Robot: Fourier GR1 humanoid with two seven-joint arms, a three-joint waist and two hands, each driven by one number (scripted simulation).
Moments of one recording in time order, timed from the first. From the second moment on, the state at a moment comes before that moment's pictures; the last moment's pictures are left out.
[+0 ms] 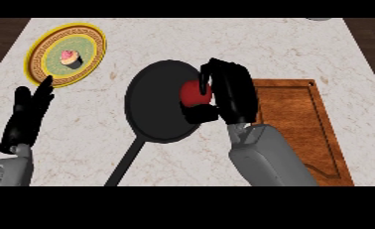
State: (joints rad) left arm -0.13 0.33 0.18 -1.33 -0.12 0.01 0.25; right arm -0.52 -0.01 0.41 -1.53 0.90 -0.13 0.59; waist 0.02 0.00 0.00
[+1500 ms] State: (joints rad) left arm -0.25 0.28 0.11 -1.28 -0.17 0.01 0.23; right arm -0.90 0.00 0.62 -0.65 0.02 -0.67 0.15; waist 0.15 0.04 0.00
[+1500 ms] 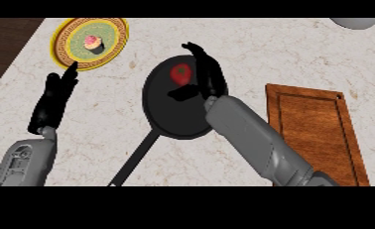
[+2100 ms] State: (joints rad) left arm -0.24 0.29 0.14 -1.27 -0.16 0.02 0.24; right arm -0.93 0.00 0.55 -0.62 -0.22 -0.86 -0.08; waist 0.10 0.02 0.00
